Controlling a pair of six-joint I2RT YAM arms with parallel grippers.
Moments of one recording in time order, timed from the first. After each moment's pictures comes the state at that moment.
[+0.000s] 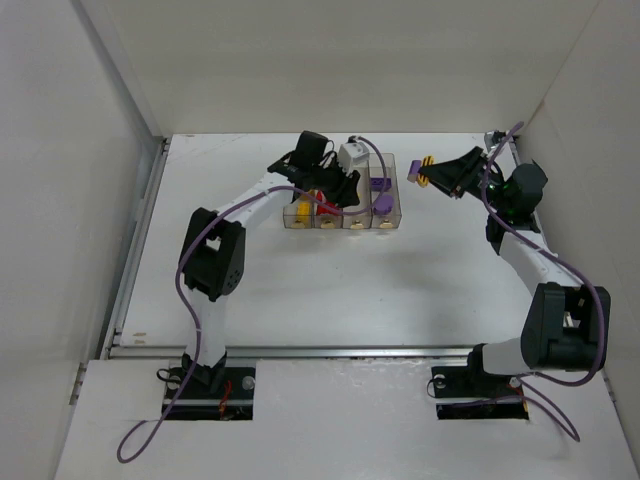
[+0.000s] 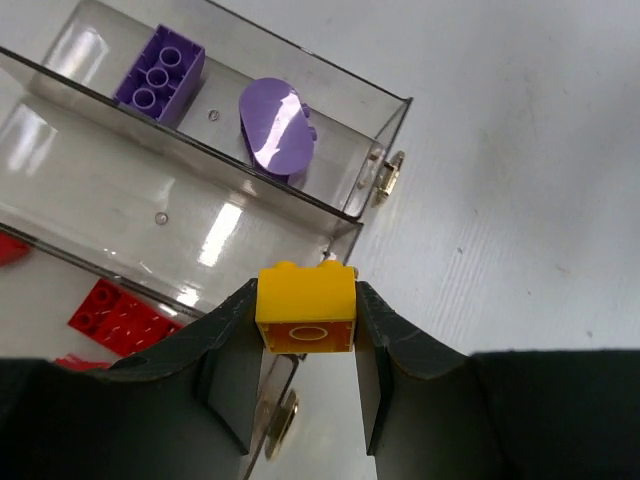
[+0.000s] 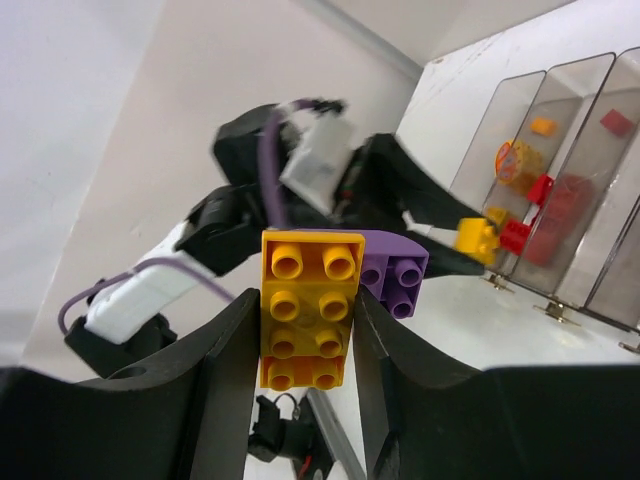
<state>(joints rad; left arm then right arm) -0.52 2.01 1.68 -0.34 0.62 0.28 -0.08 1.40 0.87 0.71 -0.96 1.19</state>
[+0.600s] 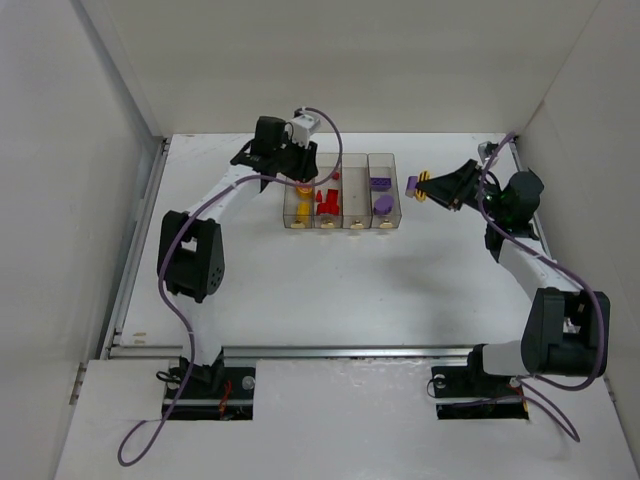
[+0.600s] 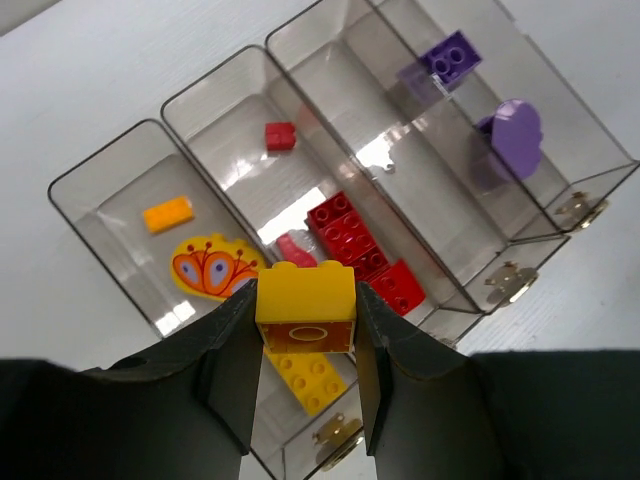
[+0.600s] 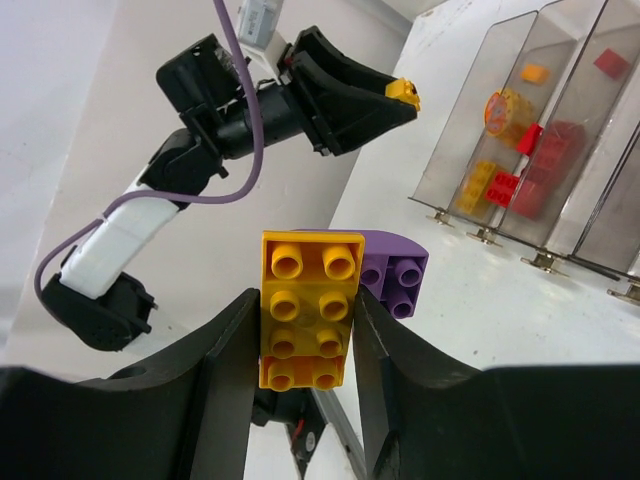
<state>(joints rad) -0.35 1.96 1.65 -0.27 0.40 0.09 -0.09 1.36 0.80 0.66 -1.00 1.12</state>
